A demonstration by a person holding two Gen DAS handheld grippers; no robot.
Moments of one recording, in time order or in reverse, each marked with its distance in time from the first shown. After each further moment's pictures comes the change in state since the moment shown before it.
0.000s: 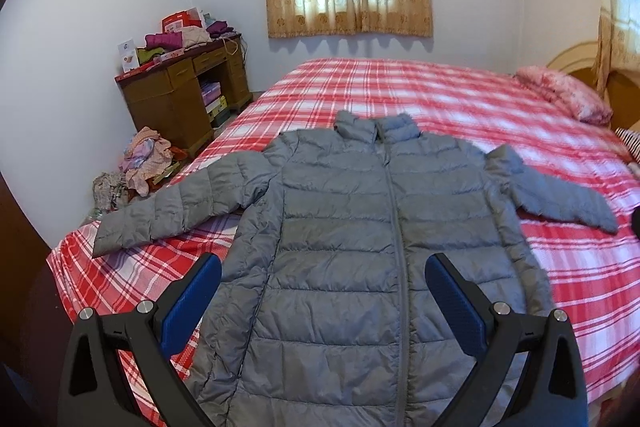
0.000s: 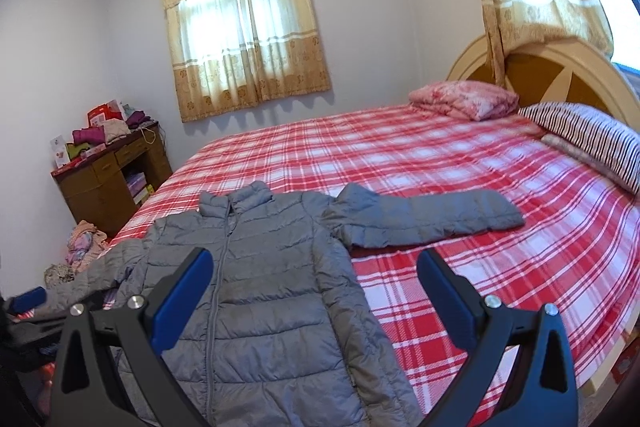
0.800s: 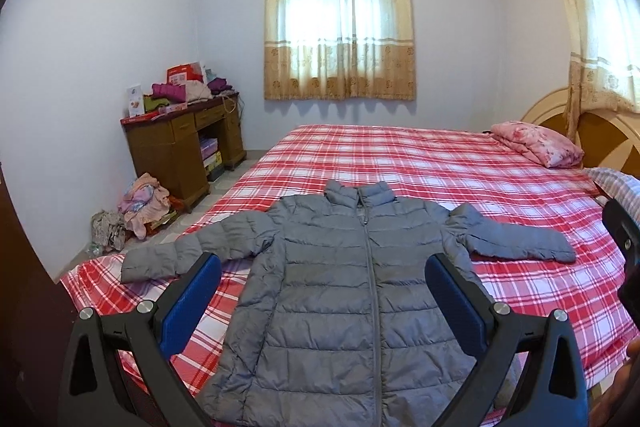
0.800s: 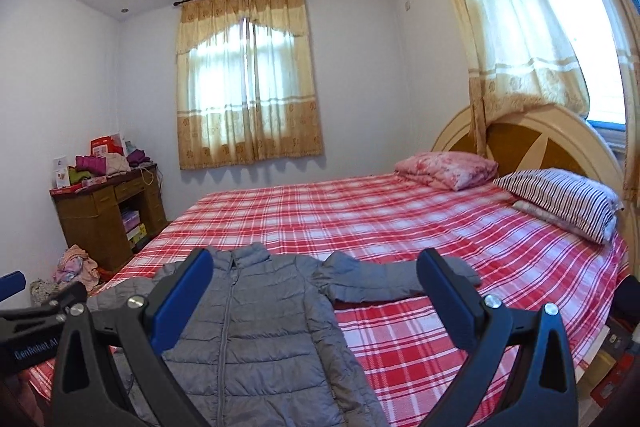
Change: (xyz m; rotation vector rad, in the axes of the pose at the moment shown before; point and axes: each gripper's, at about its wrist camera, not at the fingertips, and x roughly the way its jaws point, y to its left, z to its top) left arm -0.124 0.005 -0.009 0.001 -0.222 -0.046; right arm -0.093 0.017 0.020 -0.056 -0.207 -0.050
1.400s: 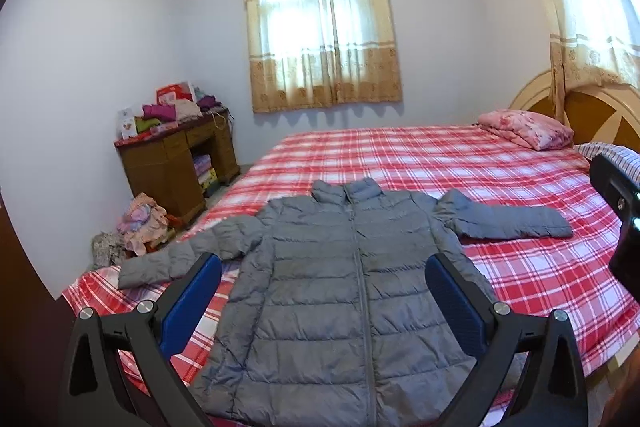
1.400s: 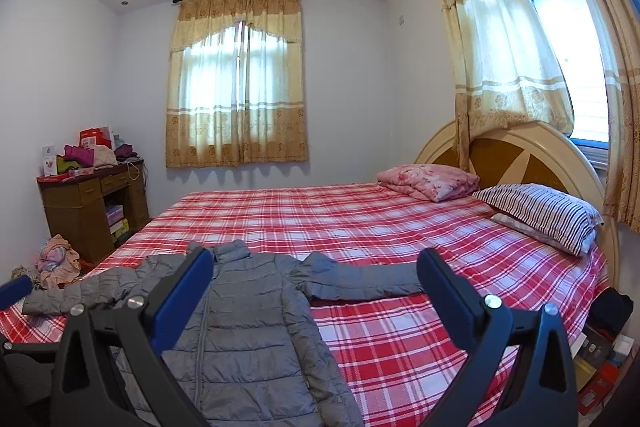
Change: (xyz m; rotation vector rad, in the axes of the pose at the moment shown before) left arm -0.012 -0.032 -0.030 0.079 -0.053 0.008; right arm -0.020 0.001 -0.016 -0.054 -0.036 -0.062
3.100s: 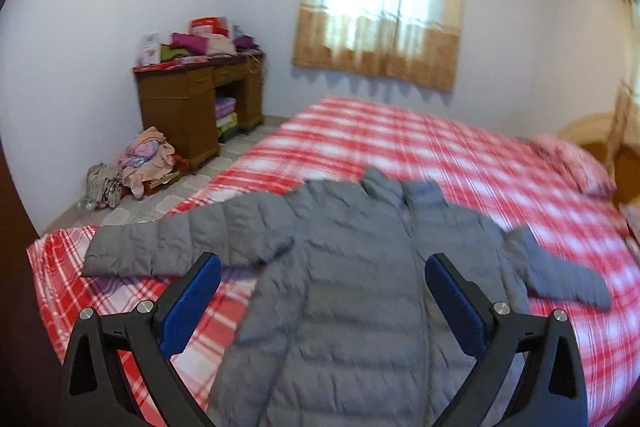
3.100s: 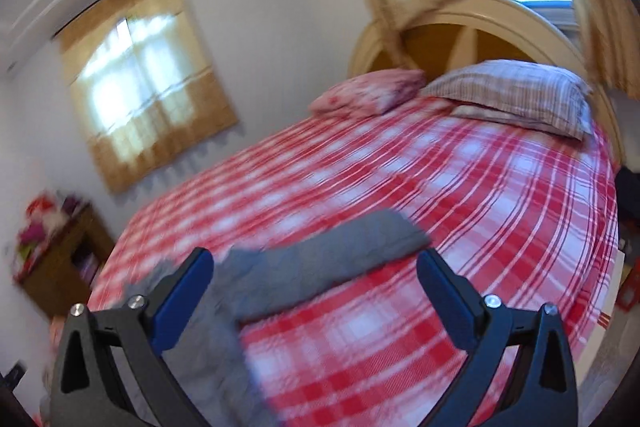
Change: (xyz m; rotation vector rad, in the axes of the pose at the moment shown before) left arm 0.189 0.114 0.024 -0.260 0.136 0.049; right arm 0.196 -0.219 -0.018 0.481 0.237 -0.145
